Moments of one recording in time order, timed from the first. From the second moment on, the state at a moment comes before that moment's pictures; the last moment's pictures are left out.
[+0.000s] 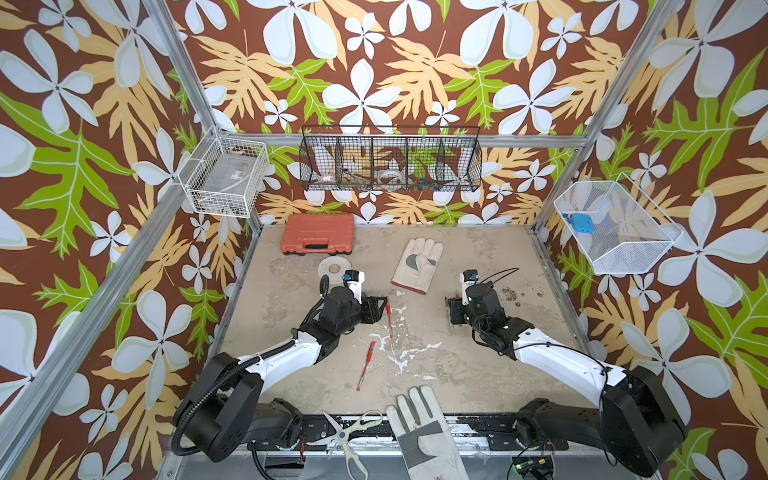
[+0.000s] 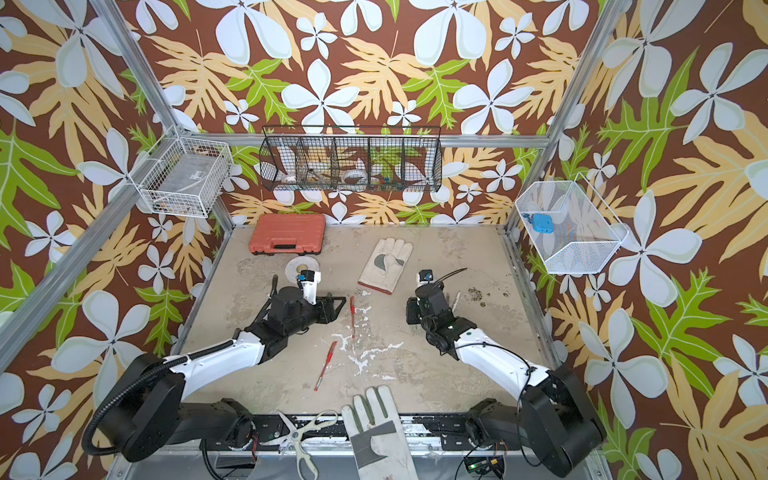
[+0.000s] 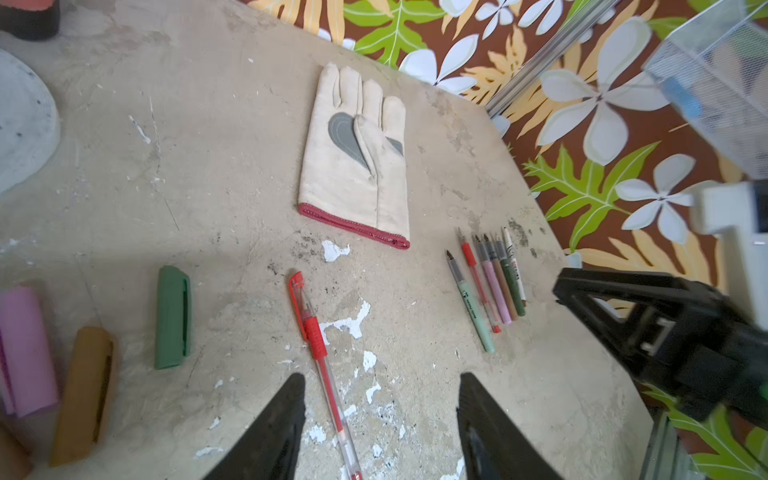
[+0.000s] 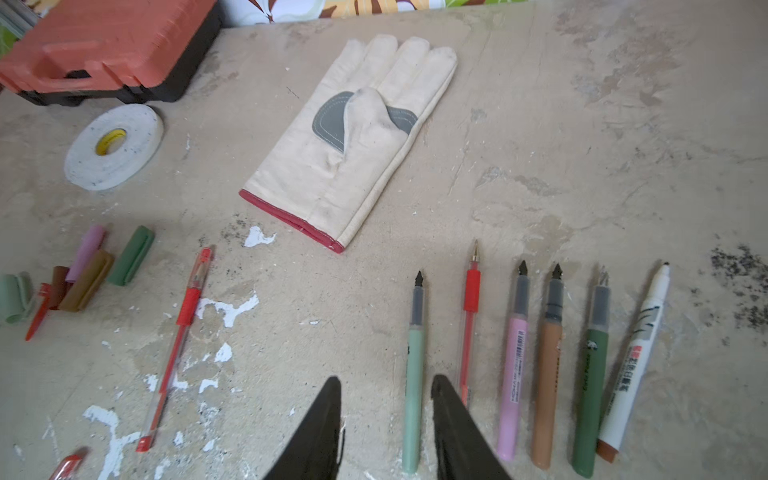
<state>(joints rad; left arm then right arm) -0.58 1.35 0.61 0.27 0.09 -0.59 0.51 1.22 0.64 -0.06 0.19 0.35</state>
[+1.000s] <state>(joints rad) -0.77 1.76 1.03 -0.28 -0.29 -0.73 0.49 1.25 0.66 -0.03 -0.21 0.35</state>
